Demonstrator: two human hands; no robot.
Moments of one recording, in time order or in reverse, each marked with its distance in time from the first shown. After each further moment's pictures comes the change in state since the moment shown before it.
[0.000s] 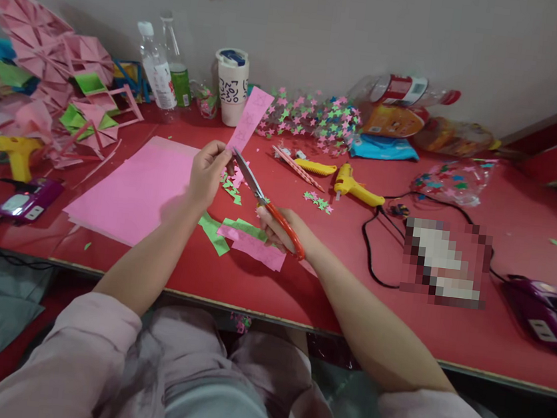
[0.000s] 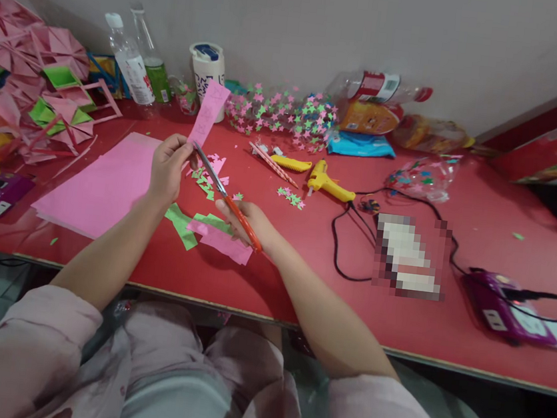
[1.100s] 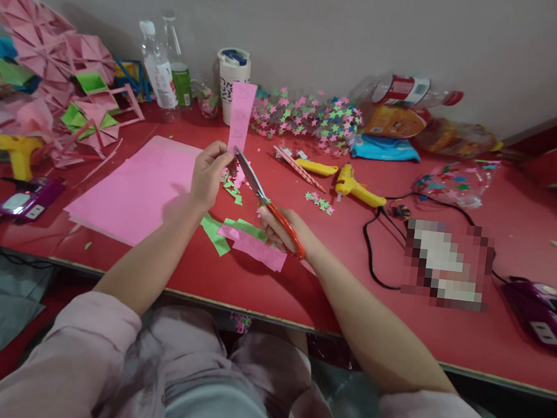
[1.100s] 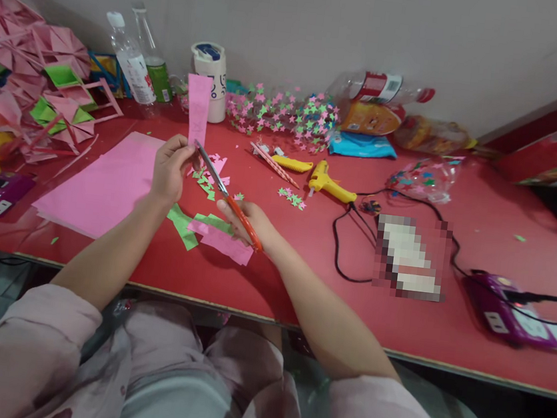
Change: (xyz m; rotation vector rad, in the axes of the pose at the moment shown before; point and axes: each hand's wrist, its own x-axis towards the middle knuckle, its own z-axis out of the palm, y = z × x) left_hand -0.003 -0.003 0.001 -0.094 -0.040 -0.026; right_hand -0.002 -0.002 0.000 0.041 -0.018 -0.017
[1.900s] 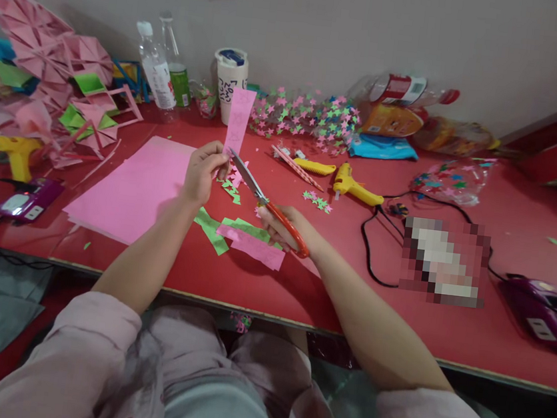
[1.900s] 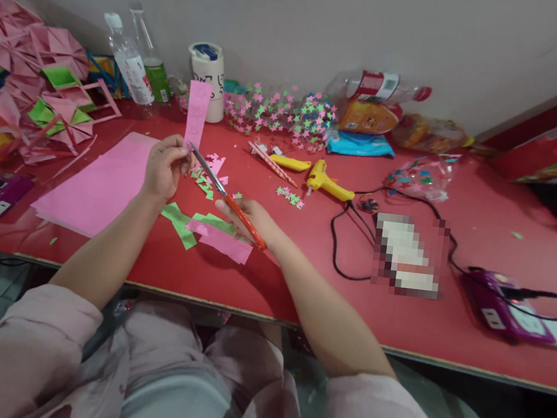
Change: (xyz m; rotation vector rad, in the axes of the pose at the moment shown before) left_hand 0.005 0.005 -0.009 -0.042 -0.094 -0.007; right_hand -0.001 -0.002 -0.006 -0.057 0.000 0.013
